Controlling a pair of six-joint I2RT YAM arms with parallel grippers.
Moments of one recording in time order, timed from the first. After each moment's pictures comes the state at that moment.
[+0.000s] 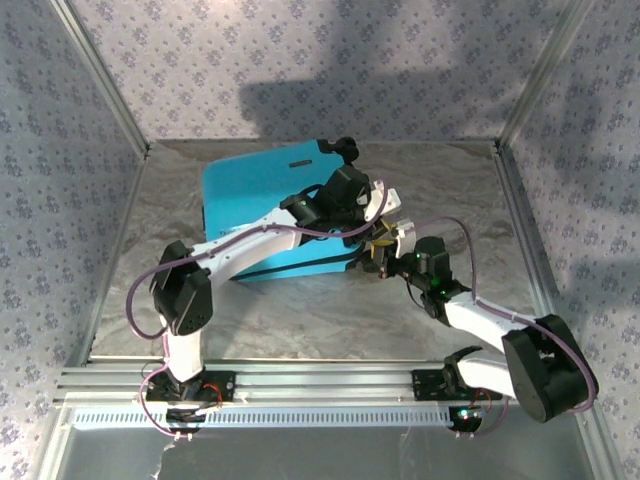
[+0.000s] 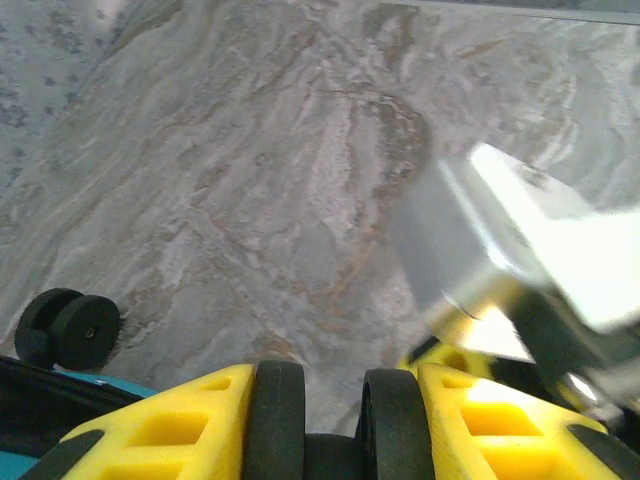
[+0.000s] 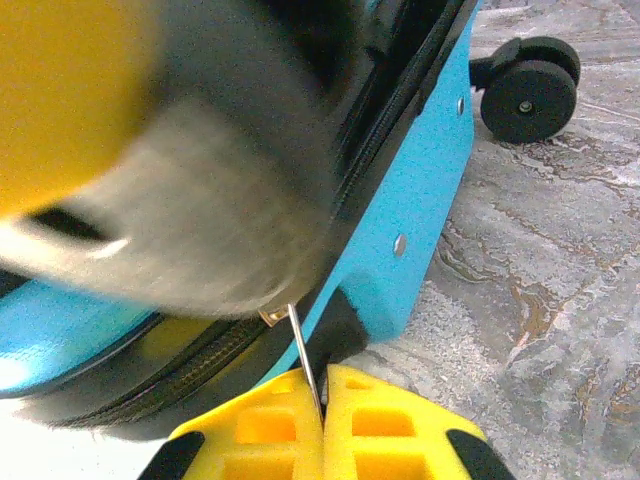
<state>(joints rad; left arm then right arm) -0.92 1.85 1.64 -0.45 0.17 0.30 0.38 1.19 0.34 0.50 -0.26 0.23</state>
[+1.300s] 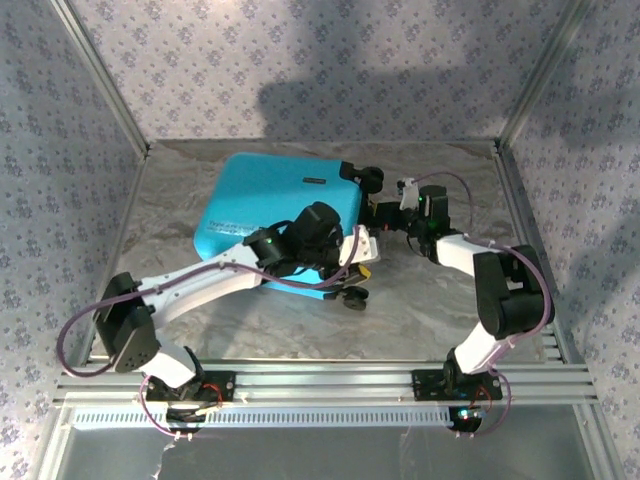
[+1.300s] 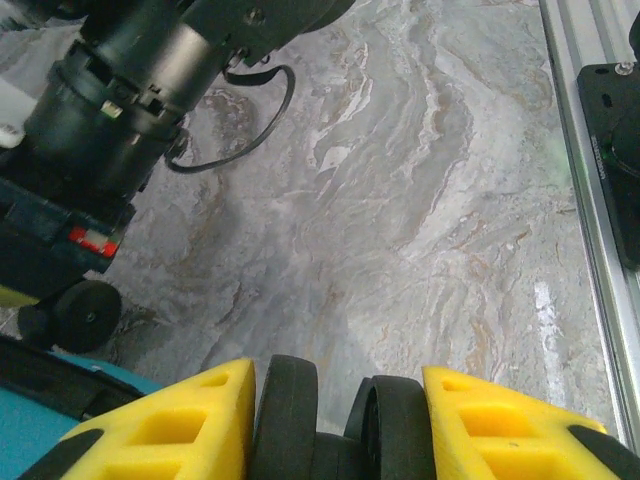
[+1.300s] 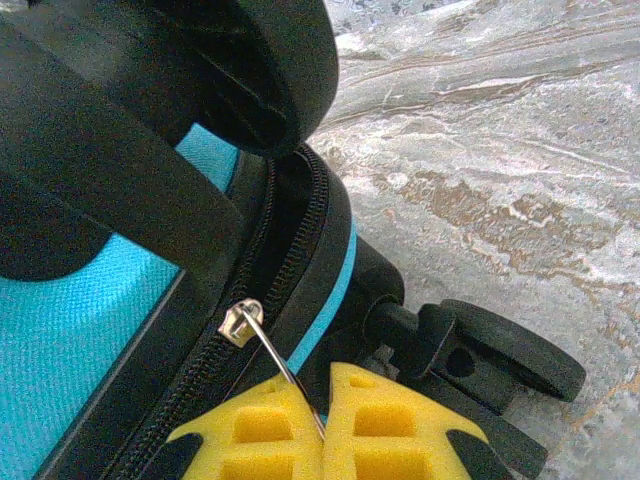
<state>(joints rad) -0.99 1.49 1.22 -0.39 0.29 0.40 0.18 1.63 0.77 0.40 -0.49 0.33</state>
